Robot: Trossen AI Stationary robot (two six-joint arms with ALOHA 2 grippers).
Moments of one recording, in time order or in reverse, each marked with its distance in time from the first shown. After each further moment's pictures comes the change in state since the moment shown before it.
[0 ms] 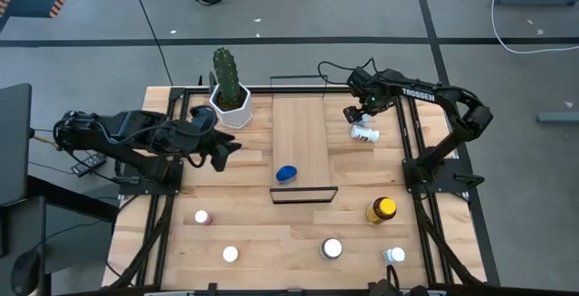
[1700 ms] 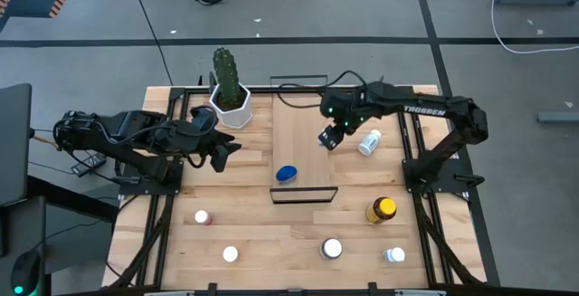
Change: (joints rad) left arm 0.000 0.000 0.000 -0.003 0.000 0.022; right arm 0.594 -0.002 0.444 -0.245 -0.050 0.217
